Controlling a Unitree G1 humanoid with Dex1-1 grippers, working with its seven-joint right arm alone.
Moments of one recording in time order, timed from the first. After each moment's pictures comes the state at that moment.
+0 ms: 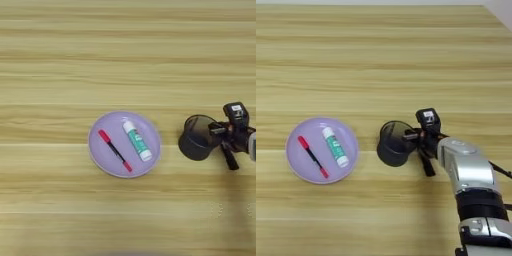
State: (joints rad) arm -0.28 -0.50 -0.12 0.39 0.13 0.55 0.49
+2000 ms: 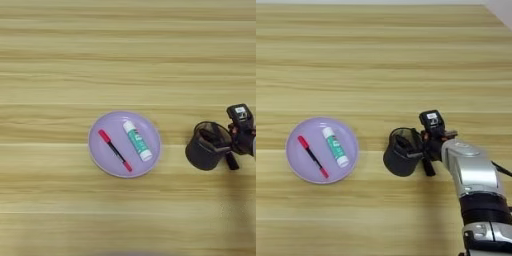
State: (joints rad) arm -0.24 -0.50 -0.13 0.30 0.11 0.58 0.49
